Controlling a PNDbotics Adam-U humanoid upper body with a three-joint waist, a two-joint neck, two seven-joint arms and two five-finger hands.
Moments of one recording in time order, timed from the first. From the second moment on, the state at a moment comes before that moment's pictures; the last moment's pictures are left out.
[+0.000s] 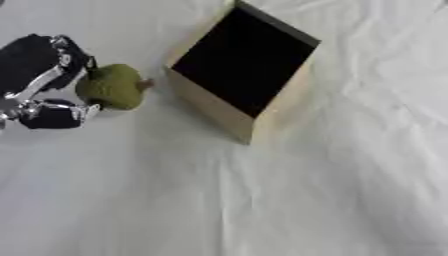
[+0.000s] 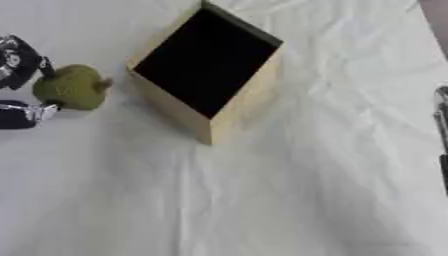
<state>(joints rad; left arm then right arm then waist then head) -0.56 0.78 -0.23 -1.85 -0.69 -0.02 -0.18 -0.52 -0.49 -0.04 -1.98 0.12 -0.11 -0.52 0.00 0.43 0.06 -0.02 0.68</state>
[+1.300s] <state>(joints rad) -0.95 0.59 -0.30 -1.77 -0.77 -0.11 -0.22 -0.53 -0.49 -0.04 -1.98 0.12 -0.11 -0.52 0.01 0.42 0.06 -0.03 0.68</state>
